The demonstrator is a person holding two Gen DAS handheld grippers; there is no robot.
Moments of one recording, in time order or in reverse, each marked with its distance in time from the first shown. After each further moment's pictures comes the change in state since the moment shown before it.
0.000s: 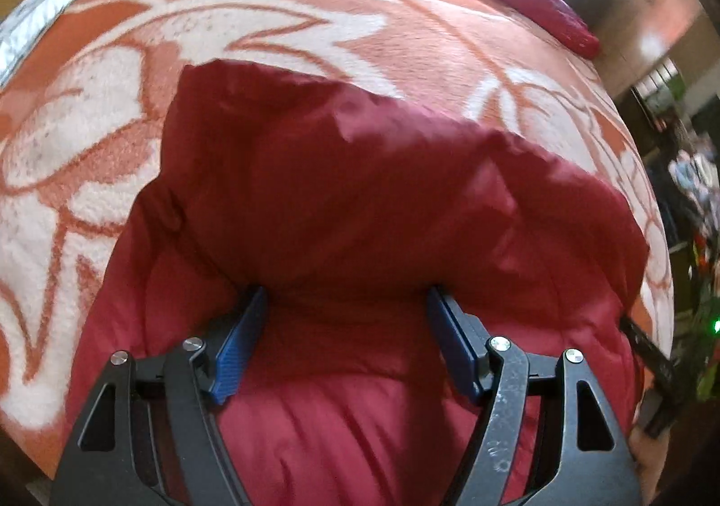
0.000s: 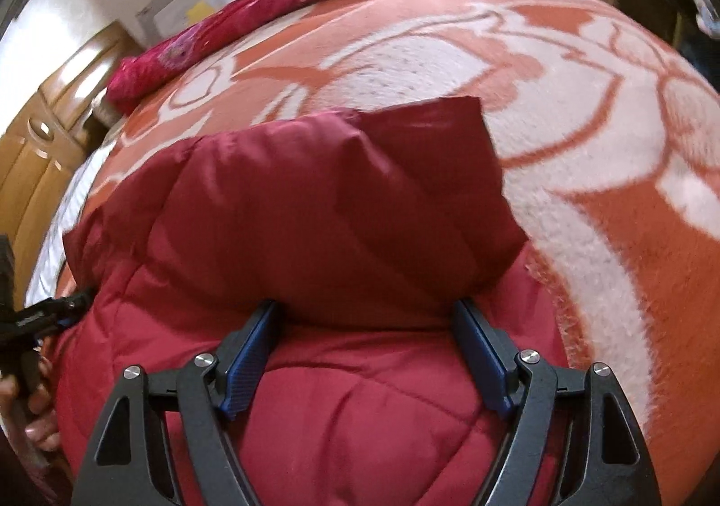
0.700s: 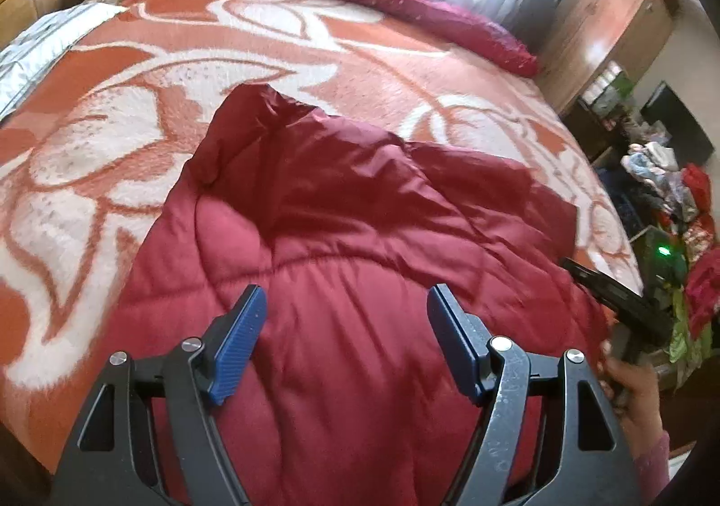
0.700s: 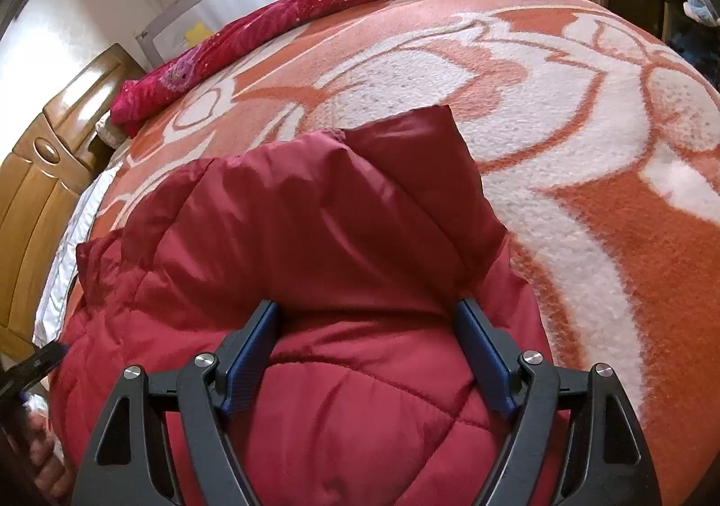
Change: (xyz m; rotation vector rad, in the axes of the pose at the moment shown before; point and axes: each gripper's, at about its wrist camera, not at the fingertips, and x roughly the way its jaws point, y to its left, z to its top) left arm -0.092 0.001 -0.071 0.109 -0.177 -0.124; right arm -0.018 -0.005 -0.007 0.017 -0.061 -0.002
